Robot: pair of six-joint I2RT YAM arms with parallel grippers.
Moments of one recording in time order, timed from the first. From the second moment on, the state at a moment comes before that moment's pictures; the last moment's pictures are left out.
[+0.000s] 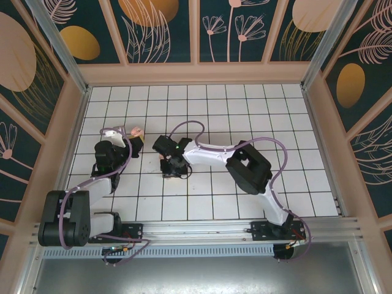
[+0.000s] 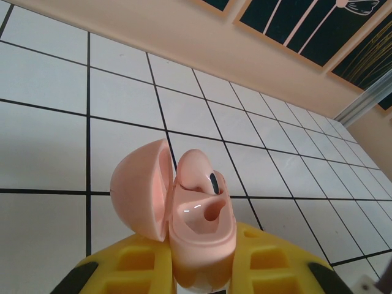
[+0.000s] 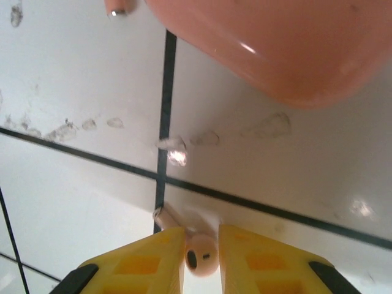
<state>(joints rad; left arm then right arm) -0.02 1.26 0.30 0.69 0.44 -0.43 1.06 2.14 1.60 -0.71 -0.16 0.88</state>
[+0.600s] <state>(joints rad) -0.02 1.26 0.30 0.69 0.44 -0.42 1.03 2.00 1.49 -0.70 -0.21 0.83</state>
